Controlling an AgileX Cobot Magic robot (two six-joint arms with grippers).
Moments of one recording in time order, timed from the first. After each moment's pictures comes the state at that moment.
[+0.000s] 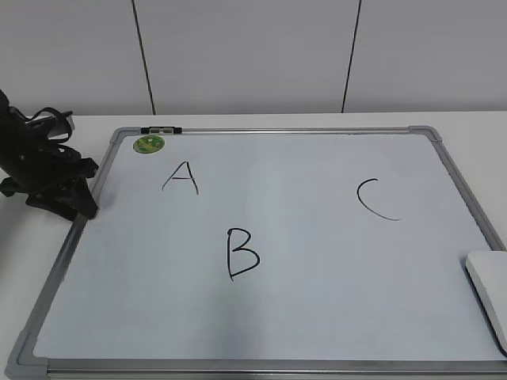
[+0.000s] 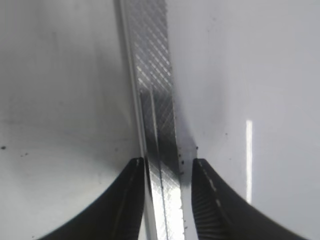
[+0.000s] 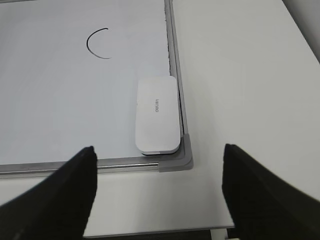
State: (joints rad) left arm 0.01 2.16 -1.46 -0.46 0.89 0.34; right arm -0.05 -0.02 -0.49 0.00 1.14 0.00
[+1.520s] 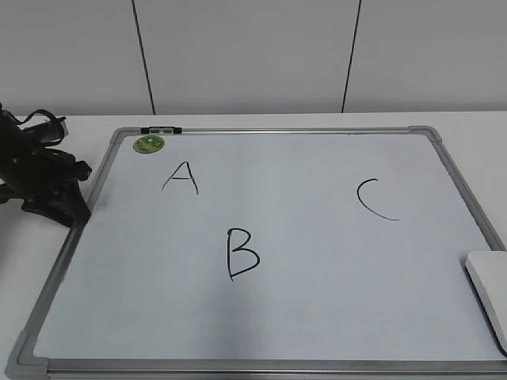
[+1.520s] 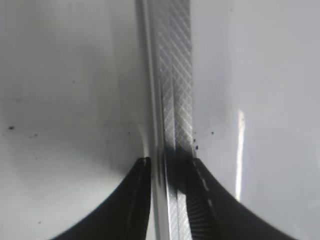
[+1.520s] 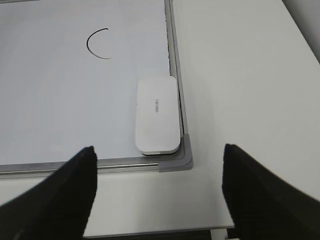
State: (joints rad) left arm 0.04 2.17 -1.46 -0.47 0.94 0.34; right arm -0.05 -0.02 -0.49 0.00 1.14 0.00
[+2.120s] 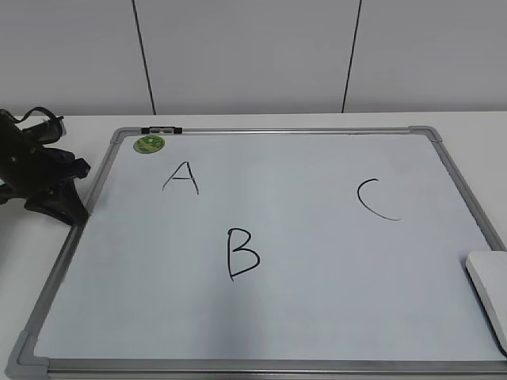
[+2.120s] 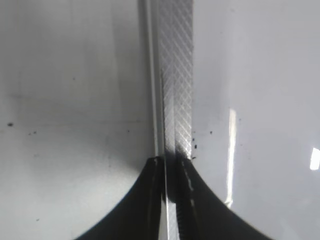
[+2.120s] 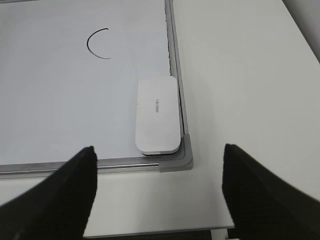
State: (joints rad) left arm 0.05 2.18 -1.47 -0.48 0.96 0.34; right arm -0.05 -0.02 -0.49 0.00 1.14 0.00
